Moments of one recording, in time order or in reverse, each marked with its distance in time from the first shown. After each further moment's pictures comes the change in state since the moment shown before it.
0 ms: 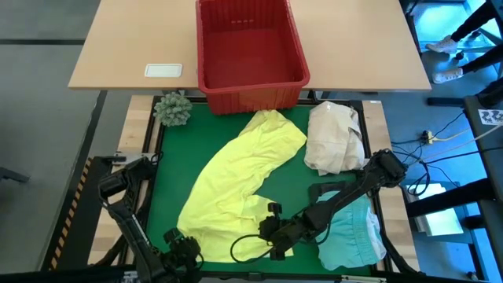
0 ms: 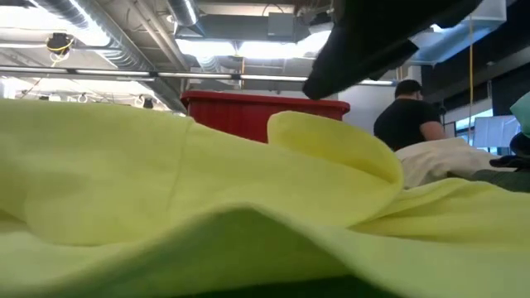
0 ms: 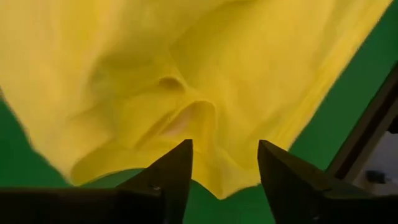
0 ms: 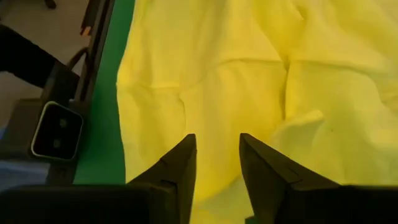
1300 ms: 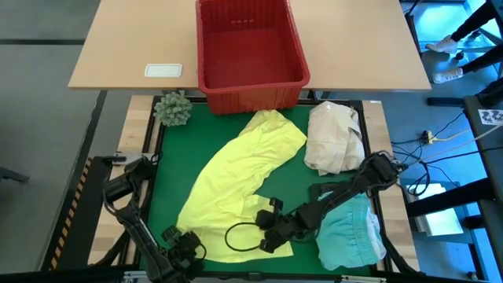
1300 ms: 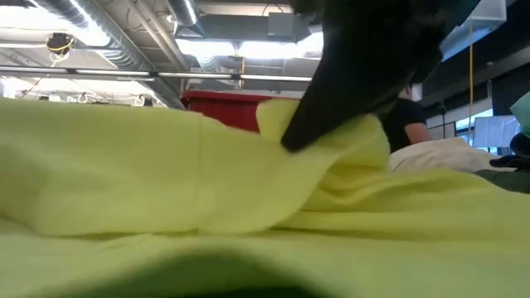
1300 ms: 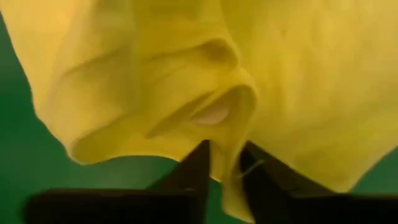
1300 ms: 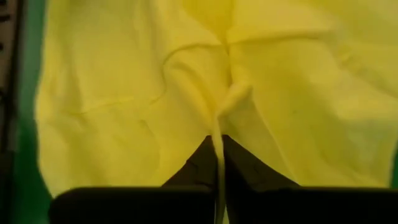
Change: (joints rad) left arm 0.023 0.058 -0.046 -0.031 0.116 -0.111; right arm -0.027 0.073 -0.005 0.005 0.096 0.218
